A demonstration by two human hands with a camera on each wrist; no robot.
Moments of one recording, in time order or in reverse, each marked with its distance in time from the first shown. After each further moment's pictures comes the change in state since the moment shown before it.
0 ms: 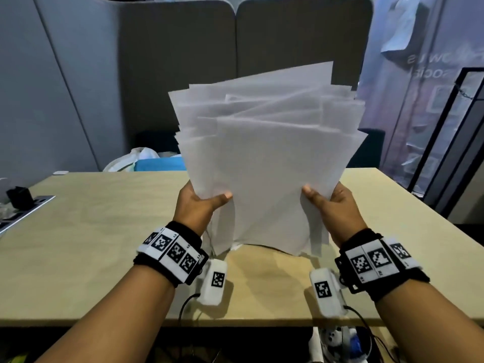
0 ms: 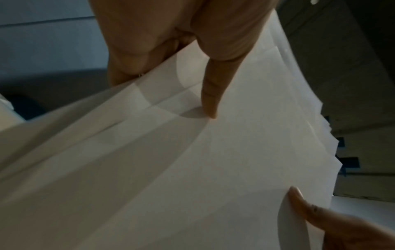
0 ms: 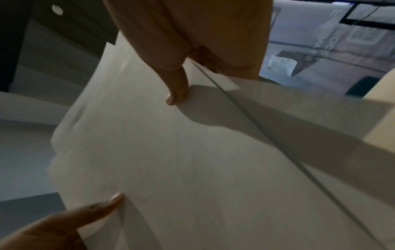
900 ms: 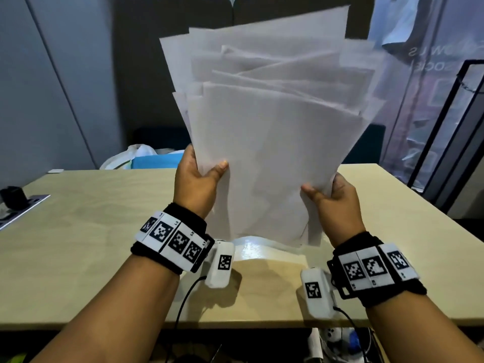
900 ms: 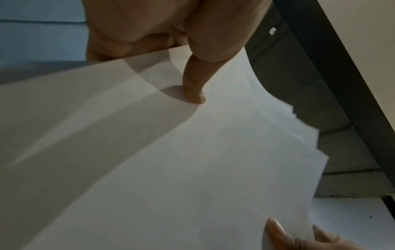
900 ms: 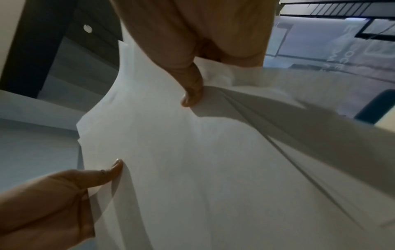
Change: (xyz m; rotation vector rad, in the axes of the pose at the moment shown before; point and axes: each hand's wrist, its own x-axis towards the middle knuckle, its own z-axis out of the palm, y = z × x) left_hand 0.015 0.031 0.024 0.009 0.071 0.222; right_hand 0.002 0.001 0.006 -0.115 0.108 -0.117
